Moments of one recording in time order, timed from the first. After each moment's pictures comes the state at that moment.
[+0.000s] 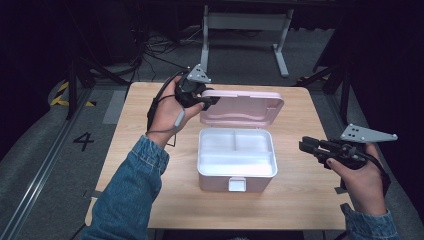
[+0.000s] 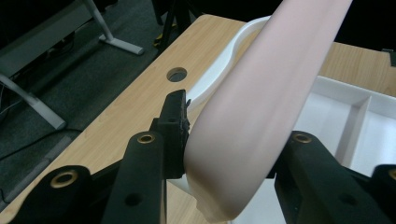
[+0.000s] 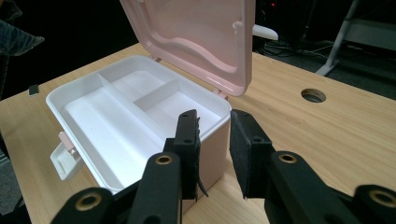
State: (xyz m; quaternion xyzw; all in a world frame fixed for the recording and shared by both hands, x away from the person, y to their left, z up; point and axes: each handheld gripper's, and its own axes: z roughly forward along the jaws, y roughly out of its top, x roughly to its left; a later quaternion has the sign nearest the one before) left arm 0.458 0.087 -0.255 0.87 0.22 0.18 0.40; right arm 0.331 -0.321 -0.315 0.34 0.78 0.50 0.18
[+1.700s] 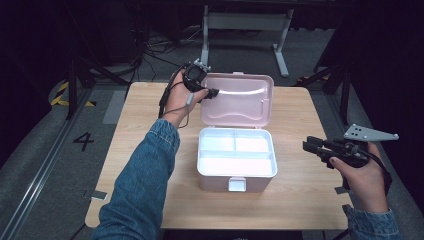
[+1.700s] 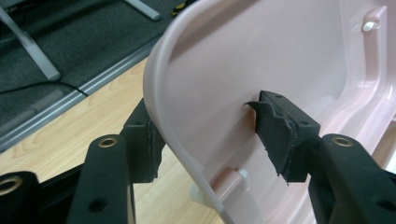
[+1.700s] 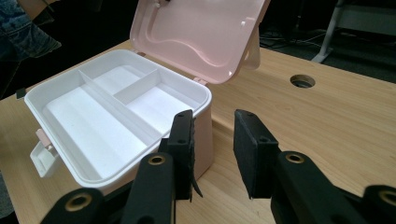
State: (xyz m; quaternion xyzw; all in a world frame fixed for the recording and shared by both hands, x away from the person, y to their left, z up) left arm 0.545 0.081 -0.306 0.85 0.34 0.14 0.38; right arm 0.340 -0.337 -0.328 0.37 0.77 0.50 0.17
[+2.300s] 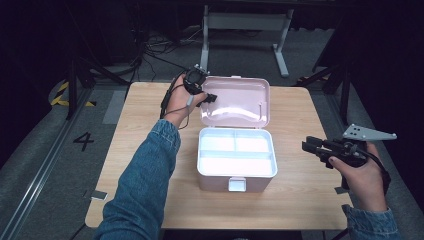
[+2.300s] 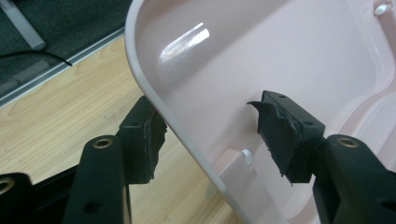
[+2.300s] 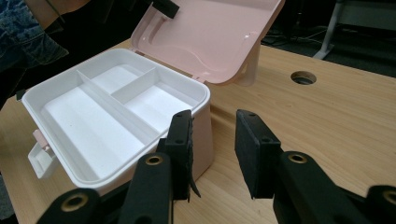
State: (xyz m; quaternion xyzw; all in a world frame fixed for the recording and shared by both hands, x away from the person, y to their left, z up) left arm 0.561 0.083 -0.333 0.86 0.36 0.10 0.35; right arm 0.343 -0.337 -0.331 0.37 0.76 0.50 0.16
